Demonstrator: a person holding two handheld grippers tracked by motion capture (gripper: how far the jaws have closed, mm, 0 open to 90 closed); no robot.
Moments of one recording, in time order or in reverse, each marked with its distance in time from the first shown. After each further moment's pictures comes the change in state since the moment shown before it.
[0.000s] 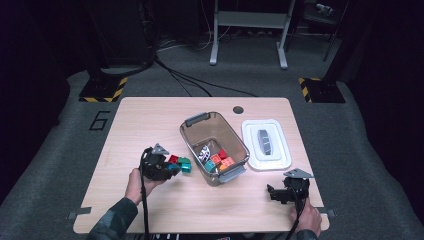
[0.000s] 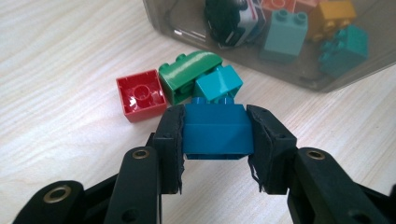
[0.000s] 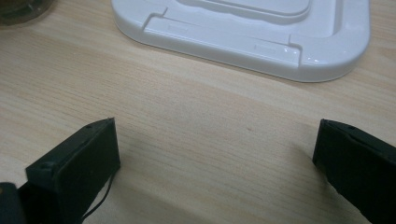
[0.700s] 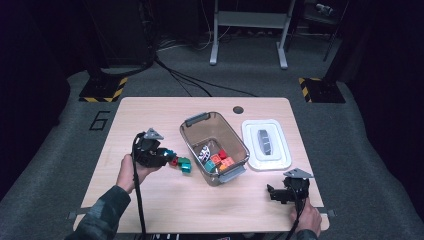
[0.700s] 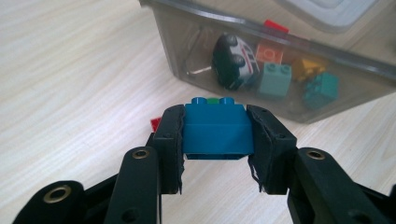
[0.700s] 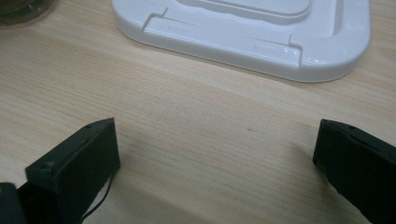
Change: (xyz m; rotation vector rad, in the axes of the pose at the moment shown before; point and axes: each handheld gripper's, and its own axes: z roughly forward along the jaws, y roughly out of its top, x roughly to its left) left arm 0.006 0.041 -0.045 -0.048 0.026 0.022; right arm 0.000 0.000 0.000 -0.001 0.001 -0.001
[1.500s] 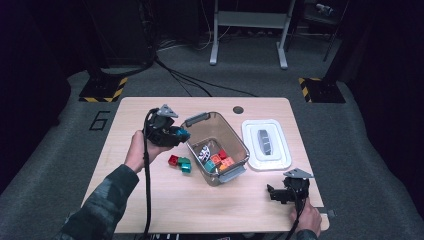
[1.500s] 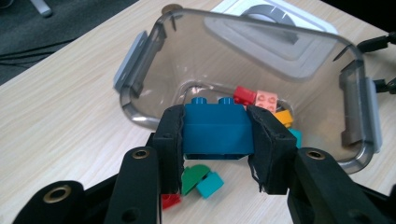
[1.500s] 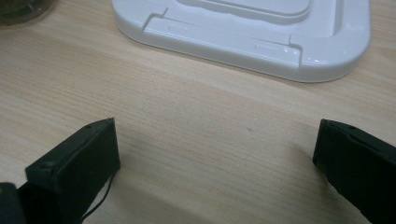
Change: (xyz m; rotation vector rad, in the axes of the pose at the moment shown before) left arm -0.024 0.077 -0.019 -0.055 -0.030 0.109; right arm 0.000 0.000 0.000 0.000 0.000 0.000
